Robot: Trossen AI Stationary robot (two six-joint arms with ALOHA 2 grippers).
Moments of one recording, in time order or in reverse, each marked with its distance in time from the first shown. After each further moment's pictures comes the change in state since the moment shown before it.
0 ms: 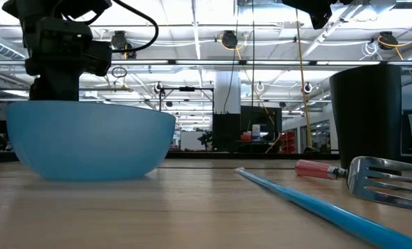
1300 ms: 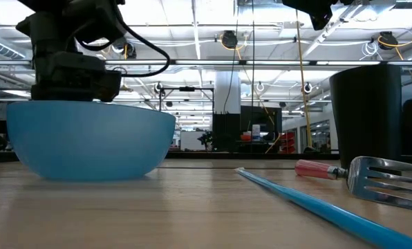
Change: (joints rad) left arm 0.006 0.201 -0.001 0.102 0.033 -0.056; right arm 0.000 0.000 0.000 -0.004 -0.002 0.019
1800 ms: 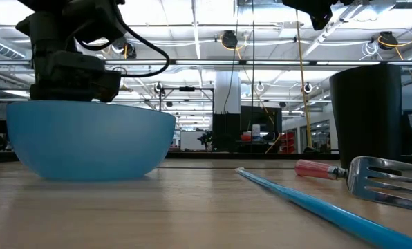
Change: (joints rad) left arm 0.000 0.000 0.000 -0.001 0.007 -0.003; right arm 0.000 0.000 0.000 0.000 0.000 0.000
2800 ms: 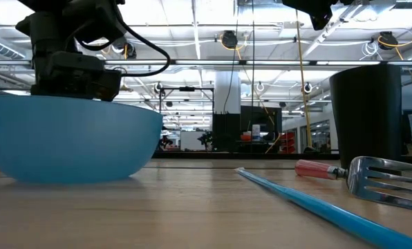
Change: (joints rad) left arm 0.000 0.000 0.000 0.001 -0.010 0.018; right arm 0.000 0.000 0.000 0.000 0.003 0.000
